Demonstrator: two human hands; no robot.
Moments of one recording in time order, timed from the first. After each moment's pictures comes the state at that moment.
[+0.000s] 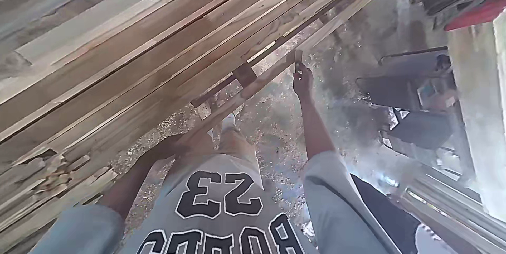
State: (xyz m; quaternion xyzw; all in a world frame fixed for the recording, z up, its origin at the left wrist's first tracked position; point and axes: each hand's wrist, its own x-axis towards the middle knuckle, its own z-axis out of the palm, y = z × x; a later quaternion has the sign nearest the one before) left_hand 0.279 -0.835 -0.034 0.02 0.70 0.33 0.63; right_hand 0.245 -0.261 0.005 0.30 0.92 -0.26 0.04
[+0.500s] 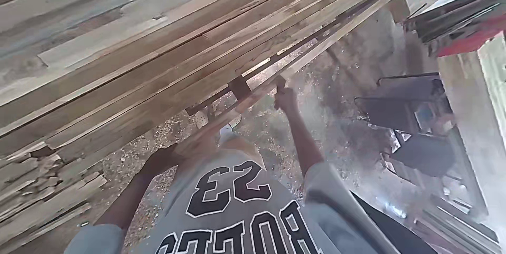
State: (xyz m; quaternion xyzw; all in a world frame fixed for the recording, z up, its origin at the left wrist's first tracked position) left_hand 0.310 -0.811 -0.021 0.01 0.83 0.12 0.55; right_hand 0.225 -0.293 0.055 0.34 0.85 -0.32 0.24
